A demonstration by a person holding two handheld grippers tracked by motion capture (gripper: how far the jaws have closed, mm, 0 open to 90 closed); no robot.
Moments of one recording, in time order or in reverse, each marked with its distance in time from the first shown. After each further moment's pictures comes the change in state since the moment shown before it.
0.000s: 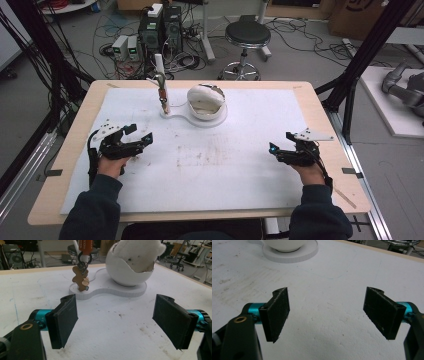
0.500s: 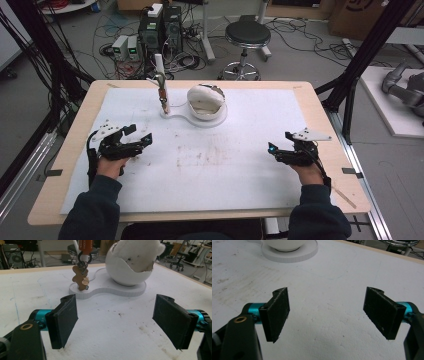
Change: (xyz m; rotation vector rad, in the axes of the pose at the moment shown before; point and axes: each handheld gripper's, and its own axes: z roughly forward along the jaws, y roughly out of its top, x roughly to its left) left arm 0.000 -0.001 -0.001 0.005 -0.002 -0.005; right arm 0.003 0.001 0.002 0.004 -0.011 -0.012
